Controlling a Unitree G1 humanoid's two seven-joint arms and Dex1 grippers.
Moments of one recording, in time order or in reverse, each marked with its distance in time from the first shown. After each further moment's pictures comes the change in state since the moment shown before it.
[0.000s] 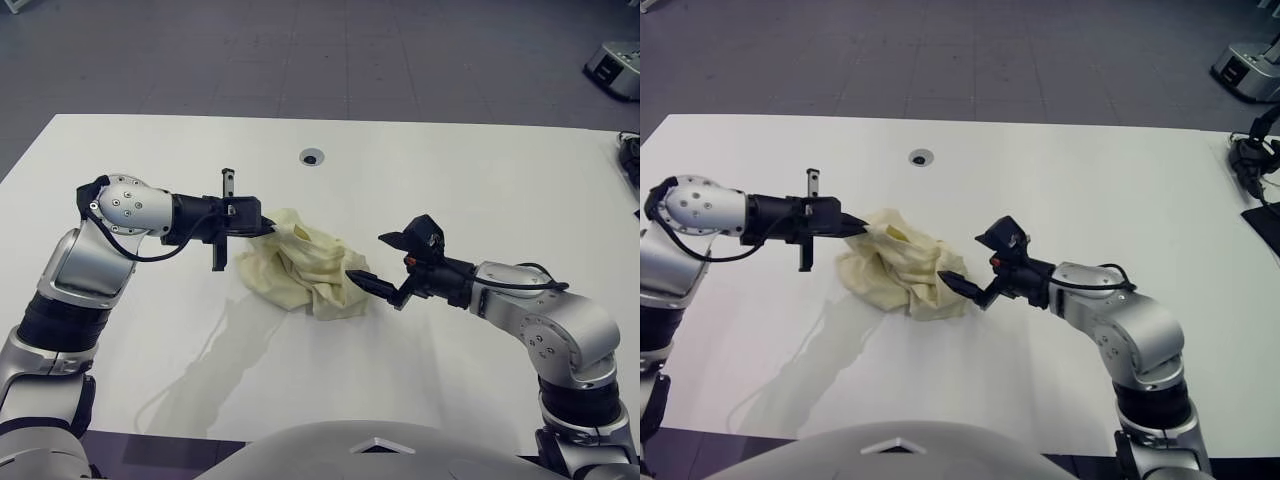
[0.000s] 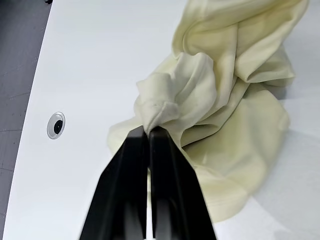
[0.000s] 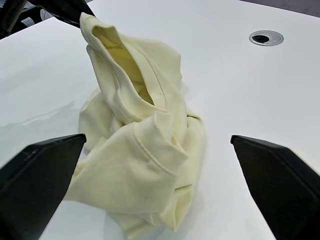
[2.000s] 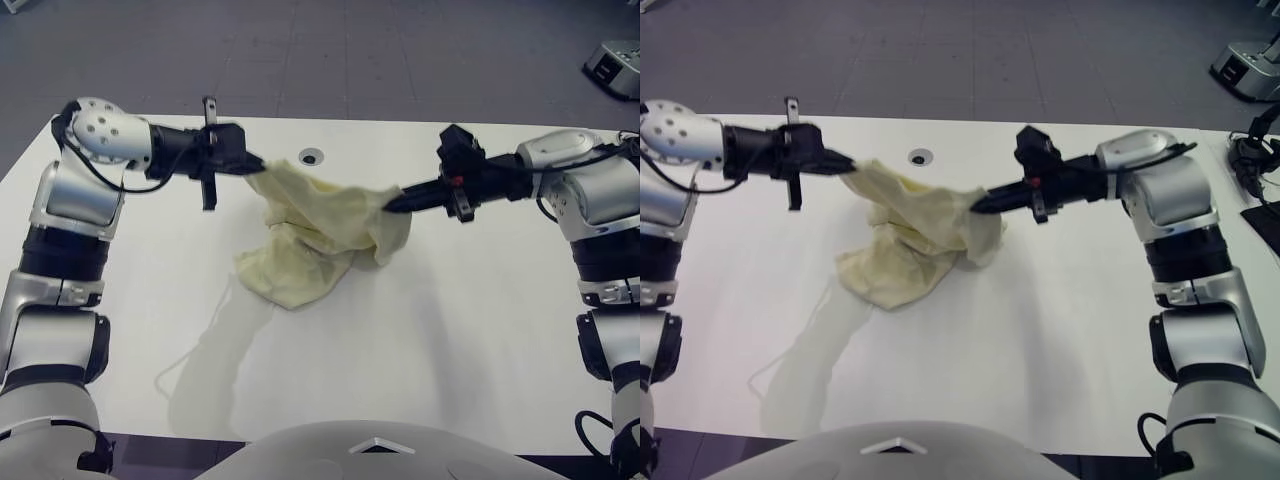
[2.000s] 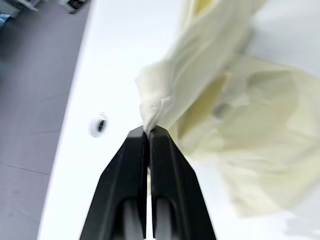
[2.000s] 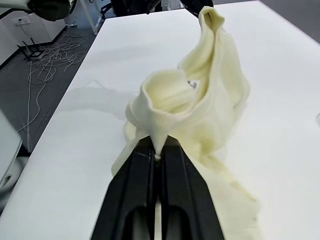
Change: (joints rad) left arm -0.218 -0.031 -0.010 0.291 -0.010 -0.128 -0.082; right arm -0.574 -0.310 0.208 0.728 -0.125 -0.494 1.002
